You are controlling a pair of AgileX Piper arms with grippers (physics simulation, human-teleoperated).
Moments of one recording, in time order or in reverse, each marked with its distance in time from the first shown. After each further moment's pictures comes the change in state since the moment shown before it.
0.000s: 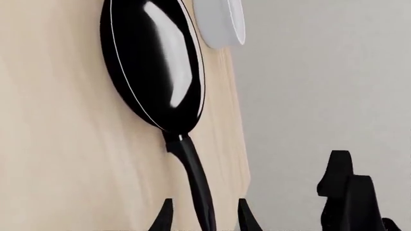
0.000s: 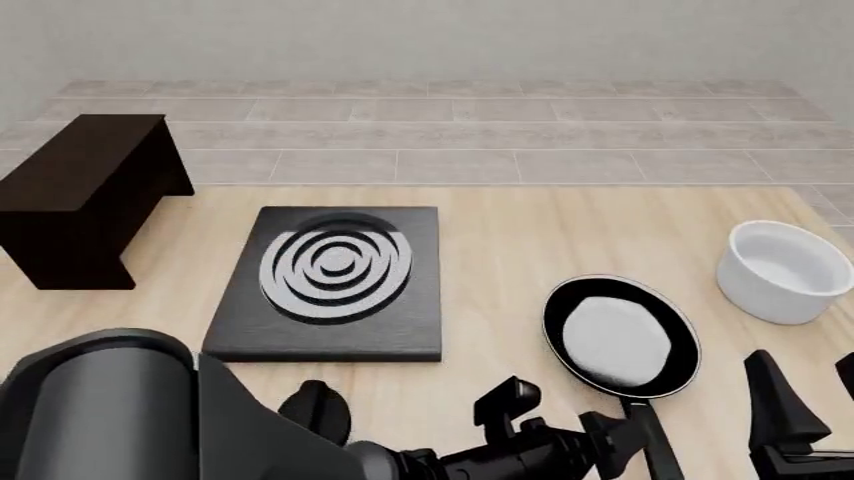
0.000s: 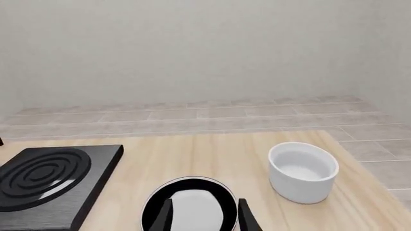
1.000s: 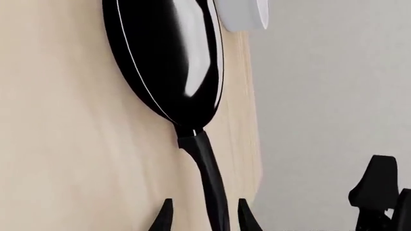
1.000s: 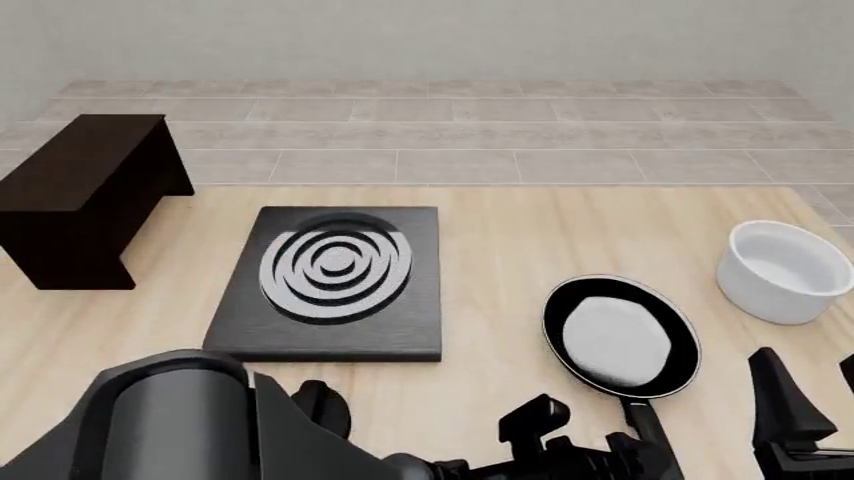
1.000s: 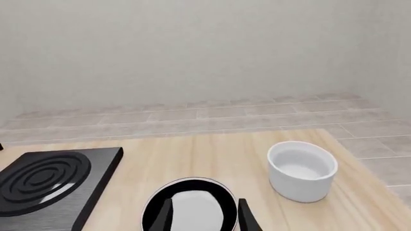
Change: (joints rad) left arm -0.037 0.097 -0.120 0.091 -0.030; right arm -0.011 0.002 -0.011 0.010 0.018
